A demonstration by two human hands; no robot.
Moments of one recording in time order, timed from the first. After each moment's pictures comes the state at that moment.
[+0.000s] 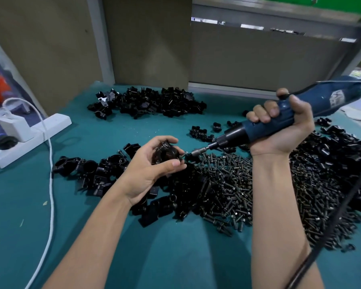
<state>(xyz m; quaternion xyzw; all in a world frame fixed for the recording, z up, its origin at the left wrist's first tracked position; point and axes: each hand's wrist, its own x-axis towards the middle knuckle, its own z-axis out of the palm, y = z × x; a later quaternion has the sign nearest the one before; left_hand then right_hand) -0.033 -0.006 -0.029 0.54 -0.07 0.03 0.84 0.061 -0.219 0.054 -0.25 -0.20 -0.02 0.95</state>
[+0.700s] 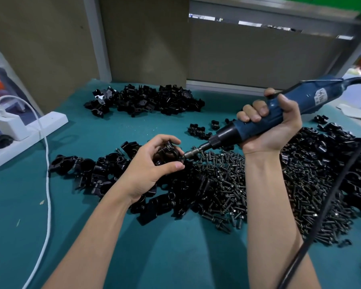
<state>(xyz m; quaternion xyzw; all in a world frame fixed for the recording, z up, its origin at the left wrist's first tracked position) -0.033 -0.009 -0.028 0.70 -0.06 0.06 0.71 0.063 -0.210 0.046 -0.23 -0.18 0.00 0.96</state>
